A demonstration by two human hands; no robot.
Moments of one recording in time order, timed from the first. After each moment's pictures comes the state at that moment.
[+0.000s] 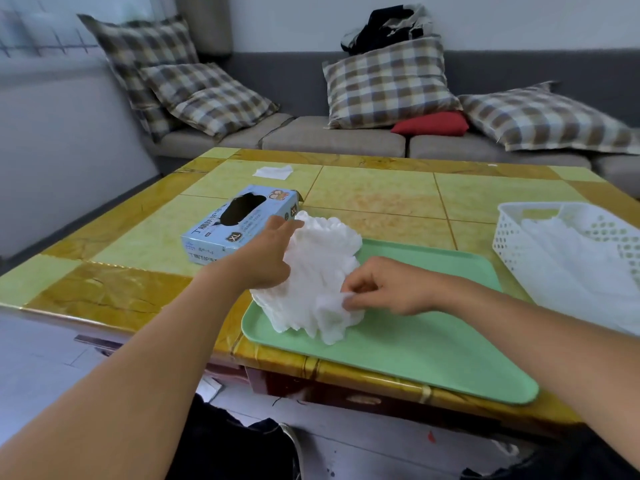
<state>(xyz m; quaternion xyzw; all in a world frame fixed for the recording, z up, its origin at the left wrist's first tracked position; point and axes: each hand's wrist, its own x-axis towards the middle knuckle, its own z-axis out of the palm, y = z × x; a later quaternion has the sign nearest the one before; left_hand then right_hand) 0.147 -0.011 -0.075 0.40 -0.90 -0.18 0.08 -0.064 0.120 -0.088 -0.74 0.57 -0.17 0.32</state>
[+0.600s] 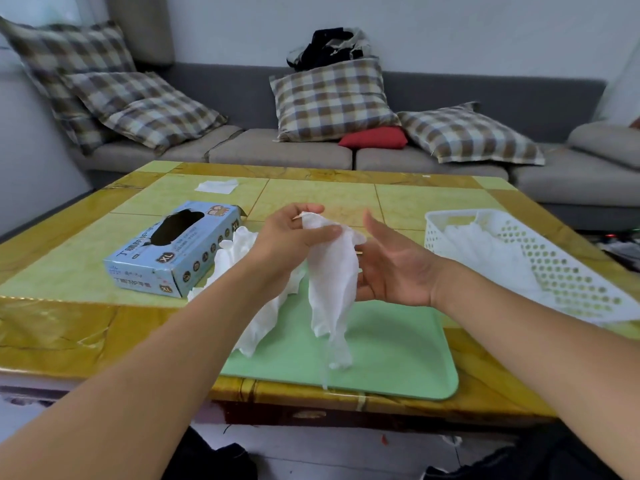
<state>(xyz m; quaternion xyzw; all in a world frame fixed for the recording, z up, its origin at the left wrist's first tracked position) 0.046 0.065 -0.034 0.28 -0.61 -0.66 0.34 -0.120 0.163 -0.048 -0.40 0.44 -0.46 0.66</state>
